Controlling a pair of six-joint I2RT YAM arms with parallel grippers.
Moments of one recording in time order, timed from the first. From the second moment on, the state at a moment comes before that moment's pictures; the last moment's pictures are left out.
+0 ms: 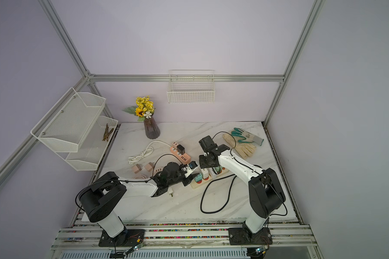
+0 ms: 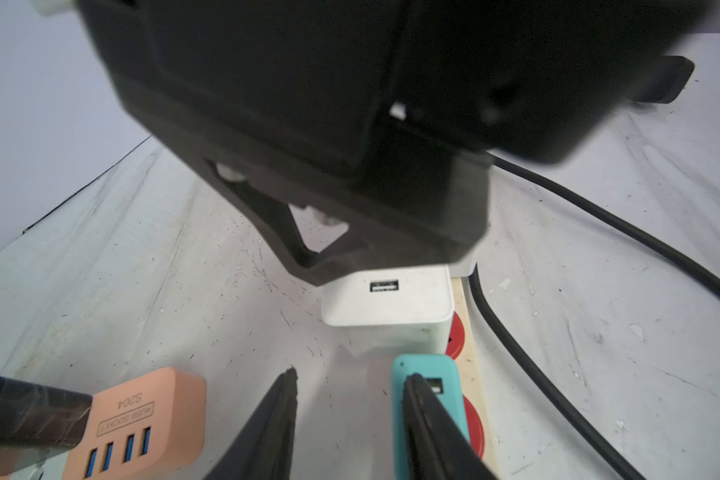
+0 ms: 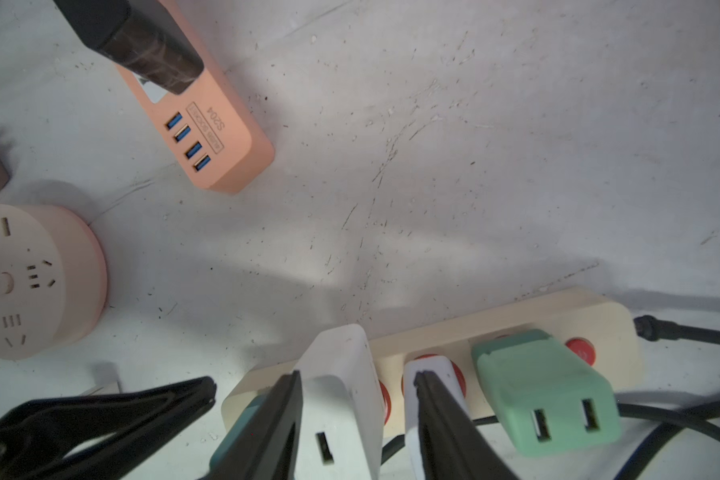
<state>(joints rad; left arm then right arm) -0.79 1.70 0.72 0.59 0.13 0.30 0.53 1.68 1.28 -0.73 0.02 0.37</state>
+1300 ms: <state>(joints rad) -0.82 1.74 0.67 0.66 0.19 0.31 0.49 1.68 1.34 -0.86 -0.12 0.36</state>
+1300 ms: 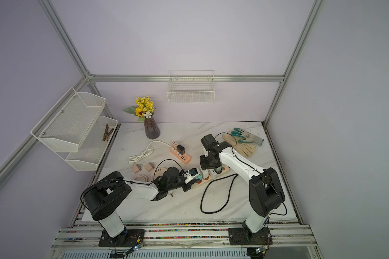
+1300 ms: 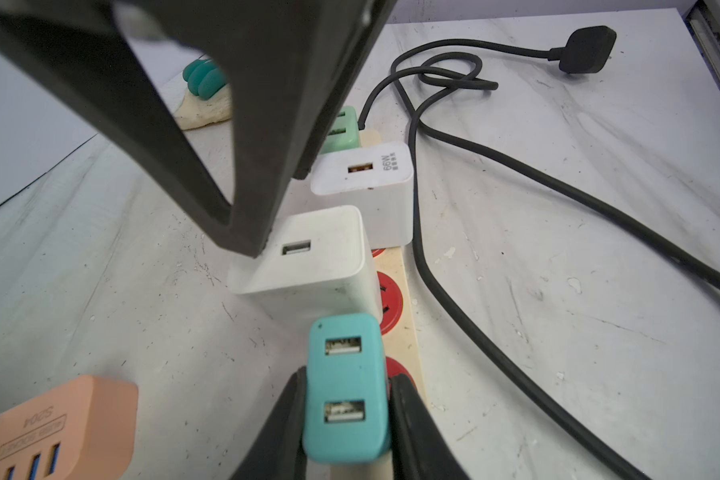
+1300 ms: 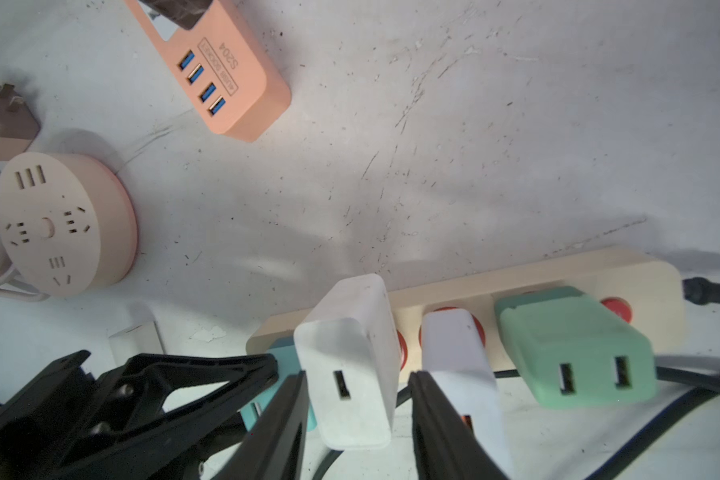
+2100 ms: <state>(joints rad) -0.83 1.74 0.66 0.67 0.16 0.28 0.51 1.77 1.39 -0.89 -0.09 0.35</state>
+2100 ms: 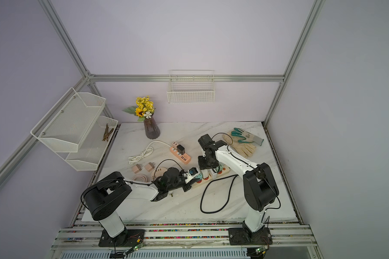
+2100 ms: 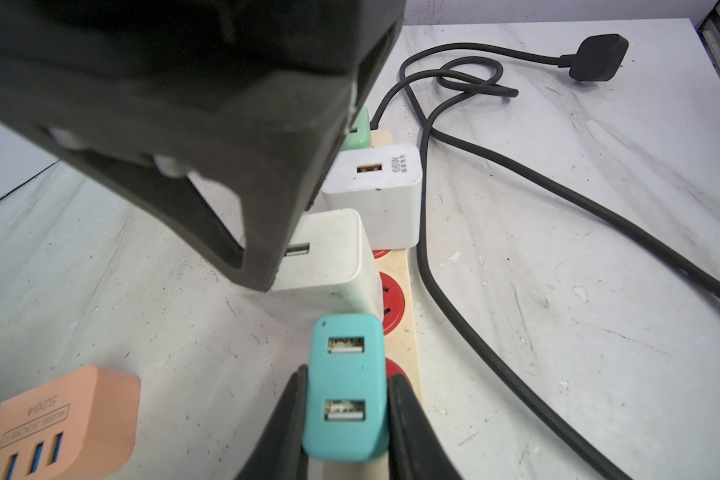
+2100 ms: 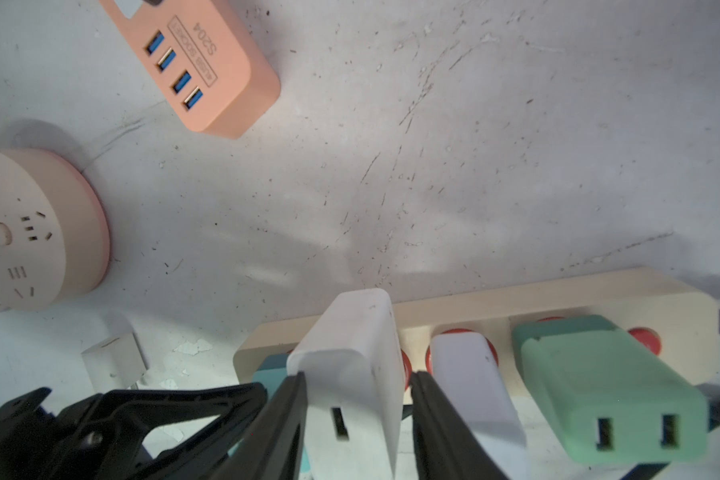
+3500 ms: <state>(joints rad) -0.85 1.69 0.64 0.61 0.14 0.30 0.54 1.79 1.34 -0.87 -0.08 0.28</state>
